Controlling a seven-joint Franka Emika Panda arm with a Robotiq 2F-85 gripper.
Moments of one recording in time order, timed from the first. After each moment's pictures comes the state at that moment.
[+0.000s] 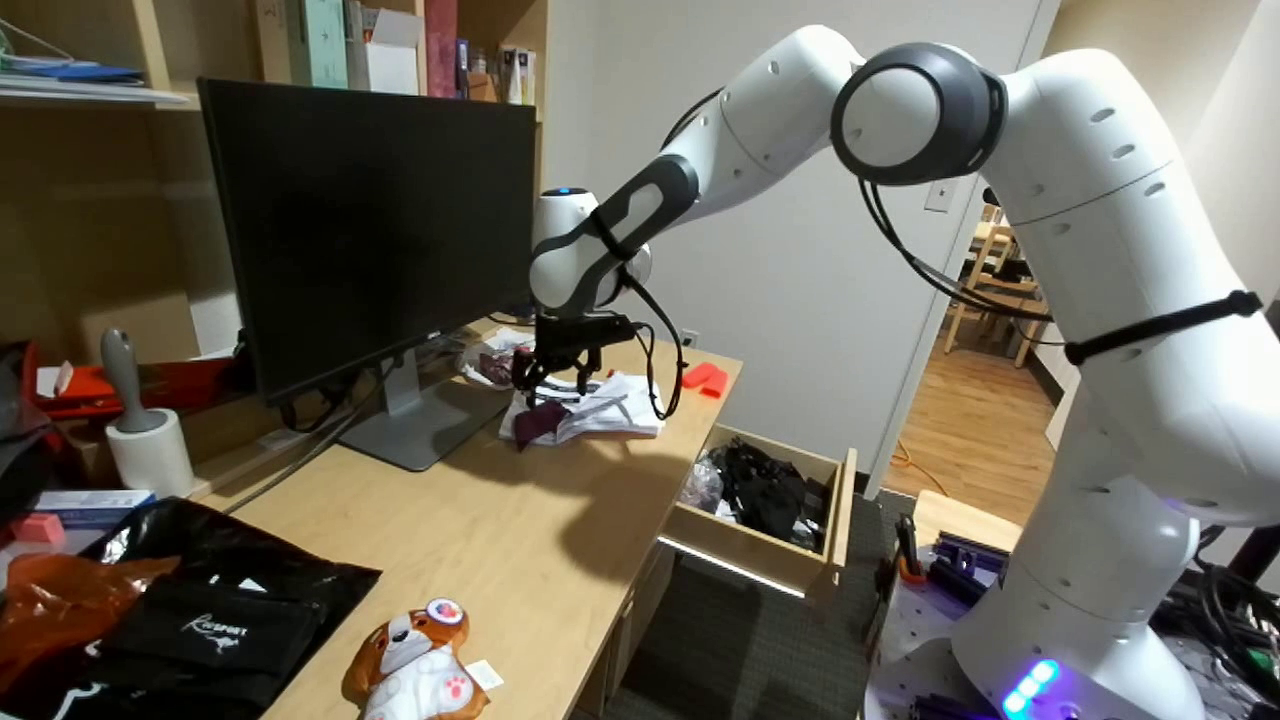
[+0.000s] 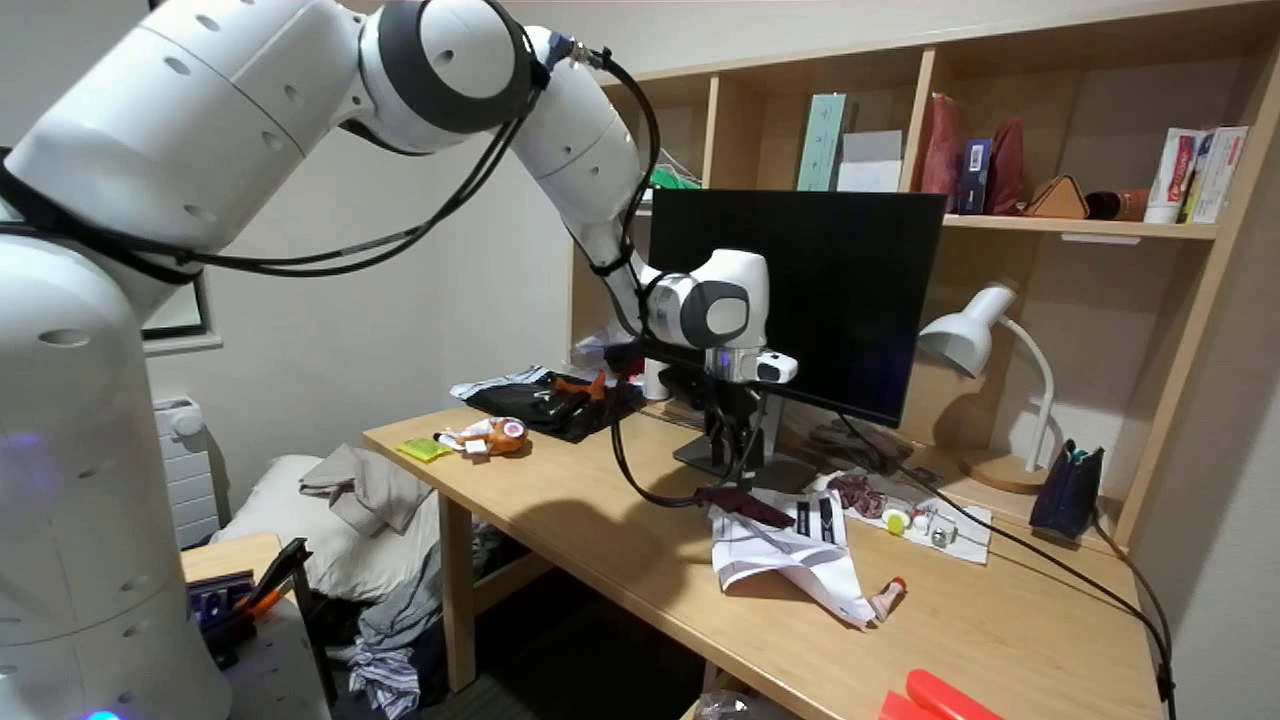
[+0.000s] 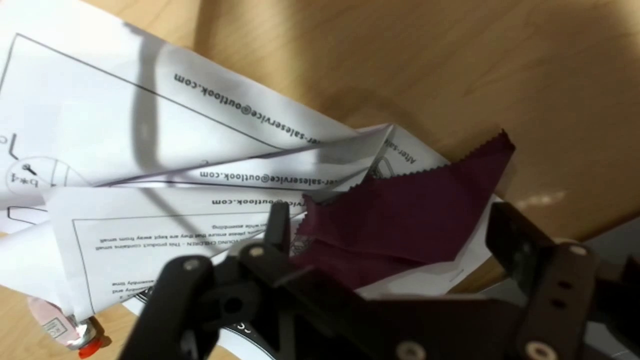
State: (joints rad) arm 0.07 0.68 -0.13 -1.69 0.02 2.40 0.37
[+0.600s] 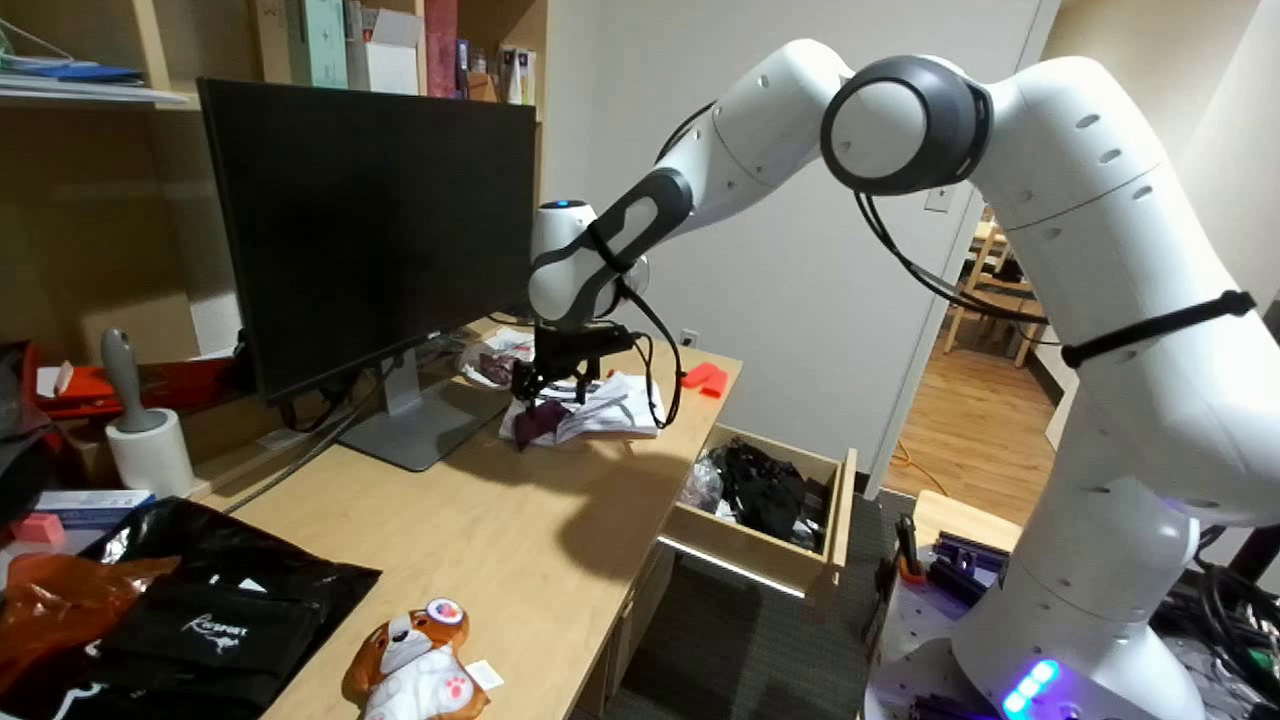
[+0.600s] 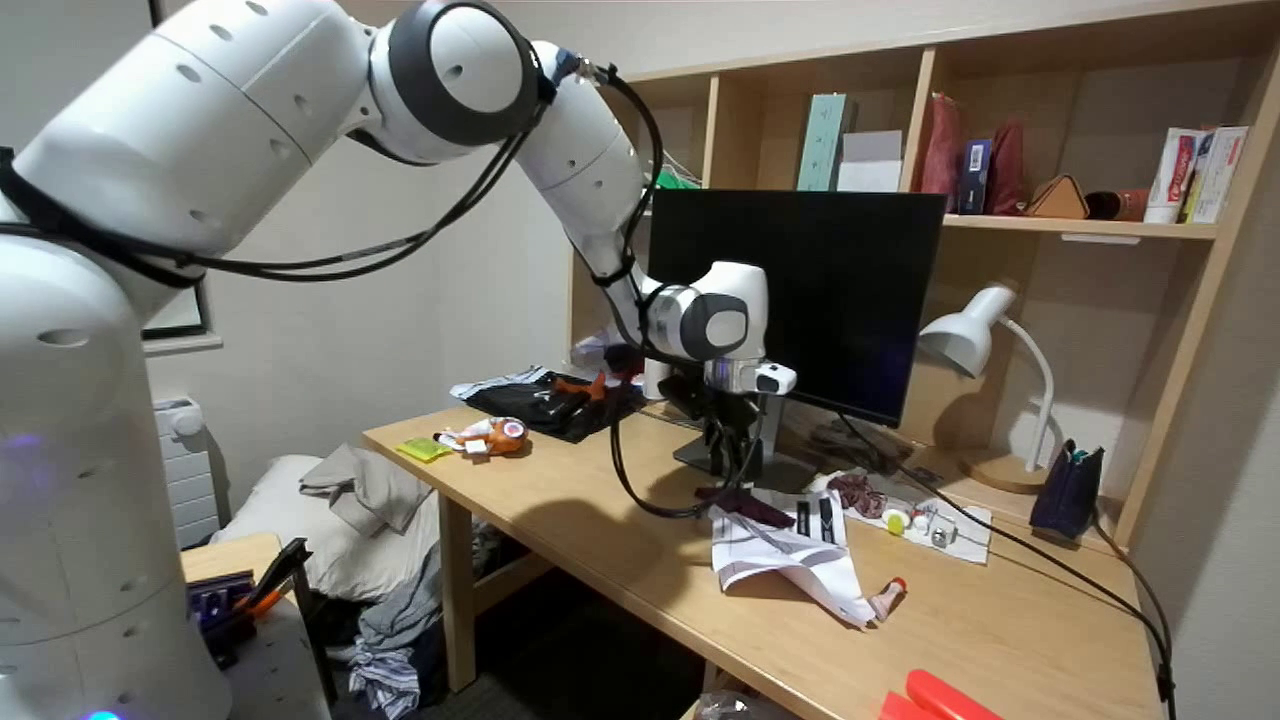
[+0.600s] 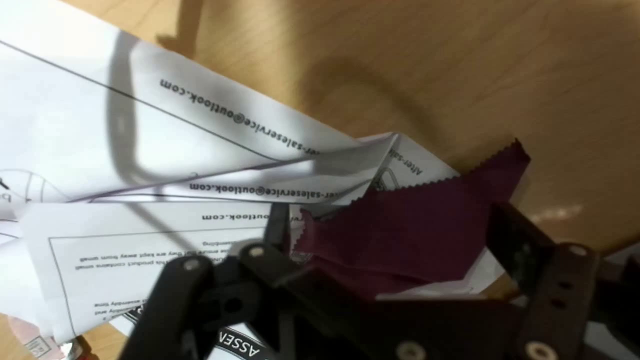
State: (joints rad) arm 0.07 0.71 -0.12 -1.68 0.02 2.42 0.37
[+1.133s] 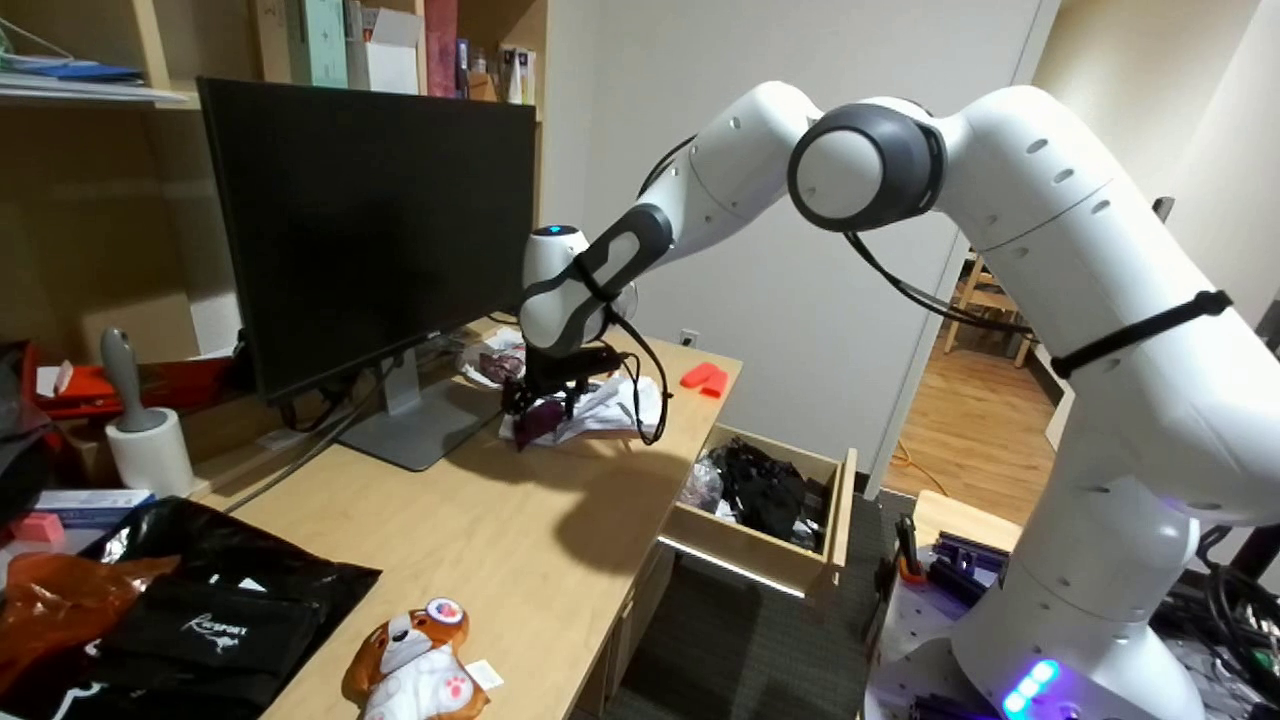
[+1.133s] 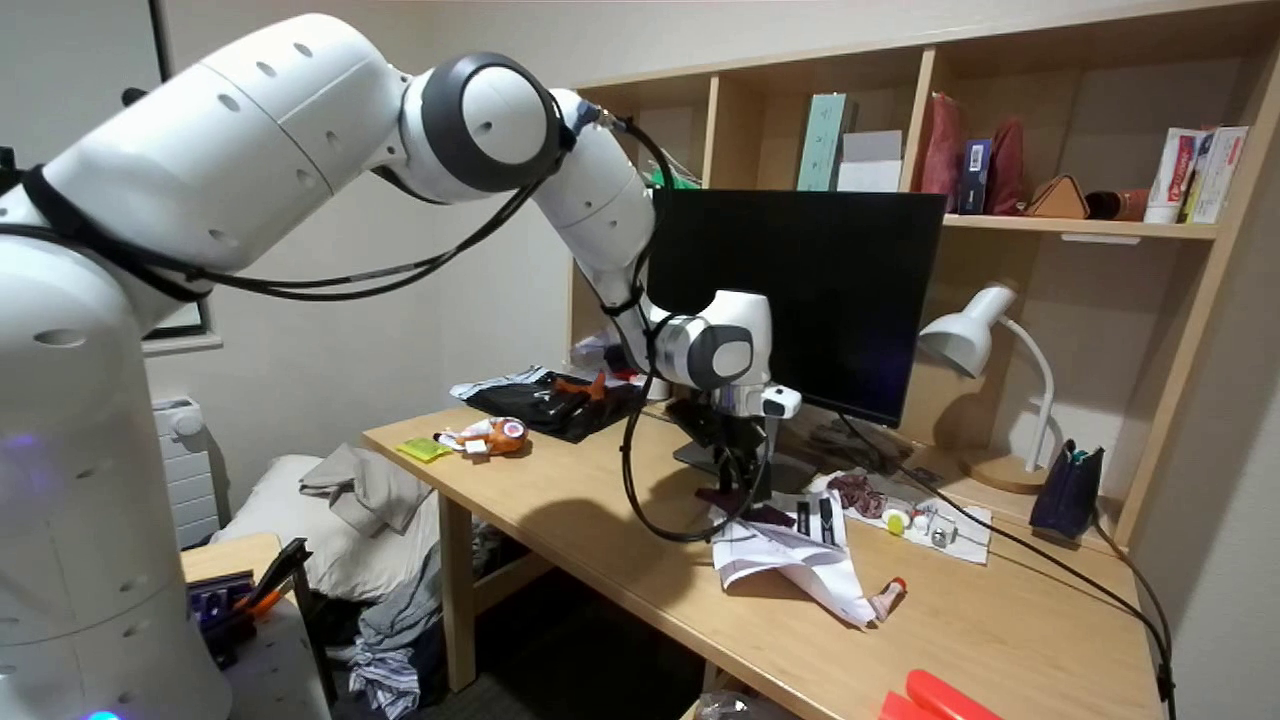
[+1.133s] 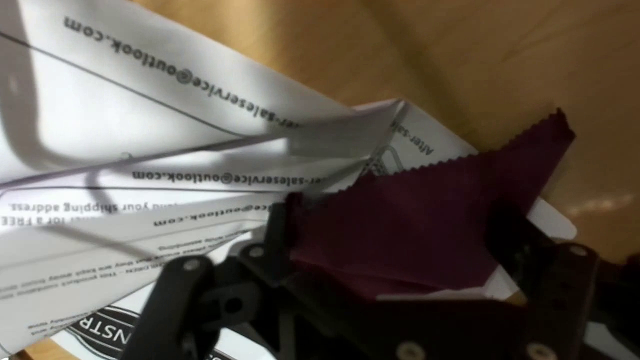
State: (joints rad) arm 0.06 0.84 -0.12 -1.57 0.02 2.48 0.37
